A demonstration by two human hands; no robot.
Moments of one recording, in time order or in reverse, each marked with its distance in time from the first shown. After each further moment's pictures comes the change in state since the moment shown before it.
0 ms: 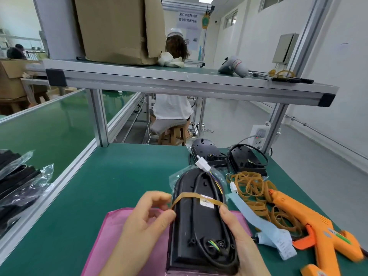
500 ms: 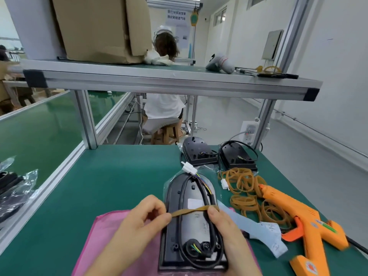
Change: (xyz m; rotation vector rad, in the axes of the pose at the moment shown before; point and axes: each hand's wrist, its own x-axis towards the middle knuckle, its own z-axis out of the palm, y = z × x) left_hand 0.015 -0.001 0.001 0.203 -0.175 0.015; right_hand -0.006 0.054 -0.070 -0.416 0.097 -0.090
